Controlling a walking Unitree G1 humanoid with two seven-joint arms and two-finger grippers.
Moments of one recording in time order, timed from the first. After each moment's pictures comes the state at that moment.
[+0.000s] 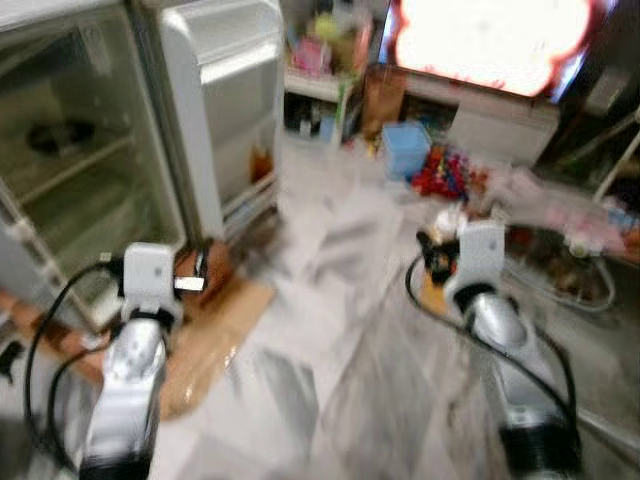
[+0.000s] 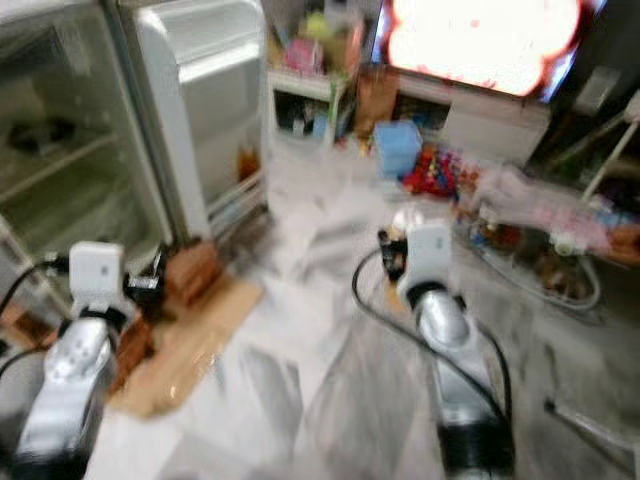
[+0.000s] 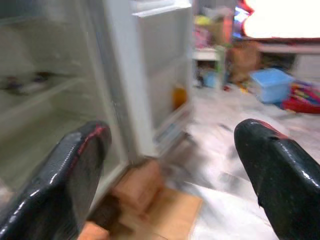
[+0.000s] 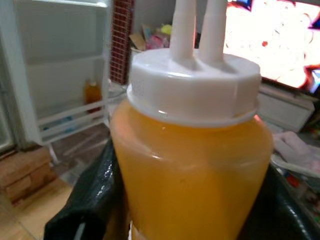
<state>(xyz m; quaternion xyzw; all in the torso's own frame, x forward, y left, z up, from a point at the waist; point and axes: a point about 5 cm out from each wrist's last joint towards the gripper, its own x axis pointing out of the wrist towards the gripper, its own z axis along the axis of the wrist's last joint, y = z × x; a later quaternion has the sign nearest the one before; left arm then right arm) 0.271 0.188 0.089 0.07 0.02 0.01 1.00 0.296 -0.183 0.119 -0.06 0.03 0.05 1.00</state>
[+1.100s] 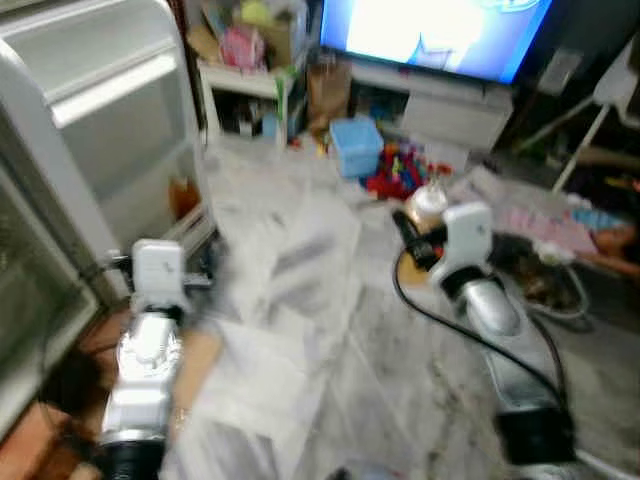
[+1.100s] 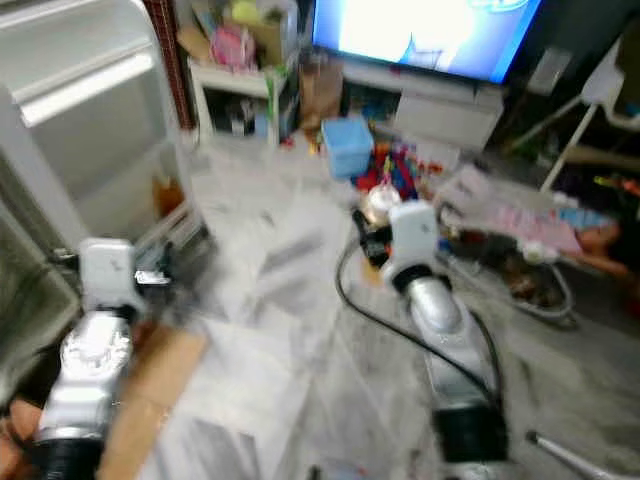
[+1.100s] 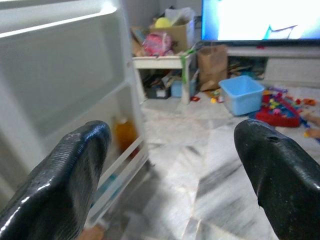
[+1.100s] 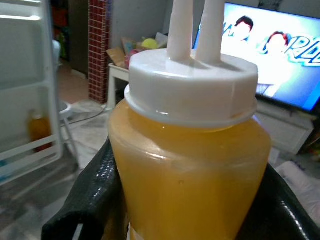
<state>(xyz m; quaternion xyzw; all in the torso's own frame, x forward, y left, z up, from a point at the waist) 0.279 0.178 0.088 0.08 0.02 0.02 1.00 0.300 -0.168 0.130 -0.04 -0.02 0.11 0.99</state>
